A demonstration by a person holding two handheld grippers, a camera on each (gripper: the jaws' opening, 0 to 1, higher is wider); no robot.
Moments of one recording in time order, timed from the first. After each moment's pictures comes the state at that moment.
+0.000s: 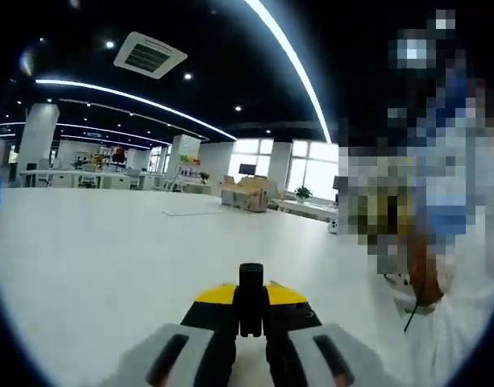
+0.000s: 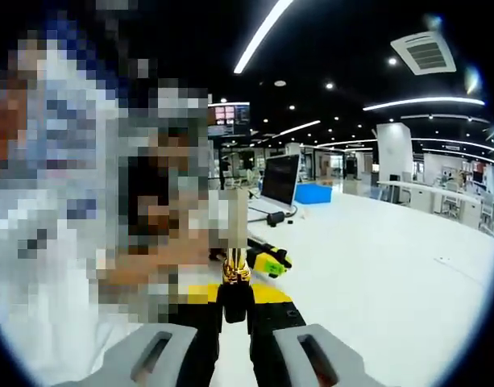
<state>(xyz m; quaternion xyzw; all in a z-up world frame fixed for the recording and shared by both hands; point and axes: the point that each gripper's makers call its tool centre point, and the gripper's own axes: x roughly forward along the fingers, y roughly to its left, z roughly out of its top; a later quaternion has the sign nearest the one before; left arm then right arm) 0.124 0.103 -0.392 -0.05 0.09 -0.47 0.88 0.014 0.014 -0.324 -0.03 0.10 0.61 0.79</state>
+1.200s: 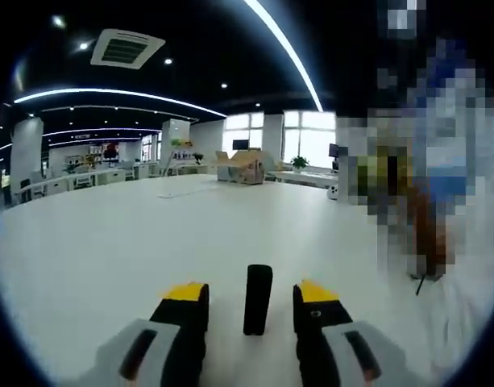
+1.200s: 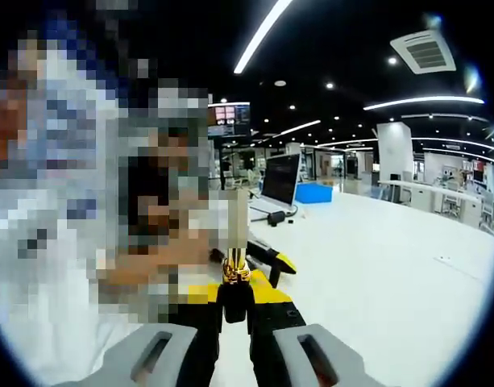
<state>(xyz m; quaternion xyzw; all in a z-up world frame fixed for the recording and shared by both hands) 0.126 0.108 -0.410 0.01 0.11 -0.48 0.87 0.015 0.014 -0.325 -0.03 0.10 0.61 0.79</state>
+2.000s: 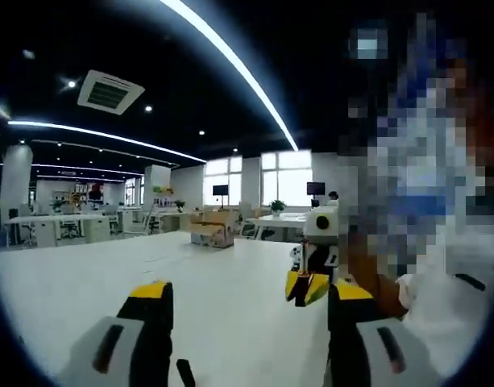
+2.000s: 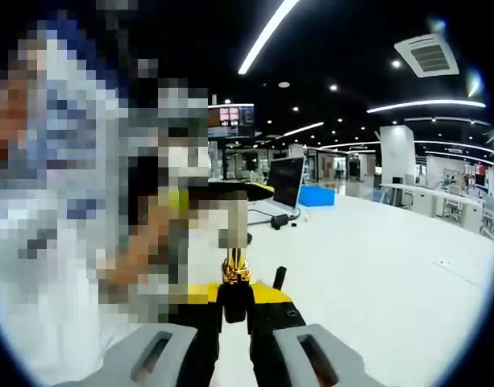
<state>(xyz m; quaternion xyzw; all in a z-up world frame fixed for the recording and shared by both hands) 0.032 0.087 -0.249 0.00 -0.01 -0.52 0.85 0.006 0.013 -0.314 -0.04 0.09 0.62 0.78</state>
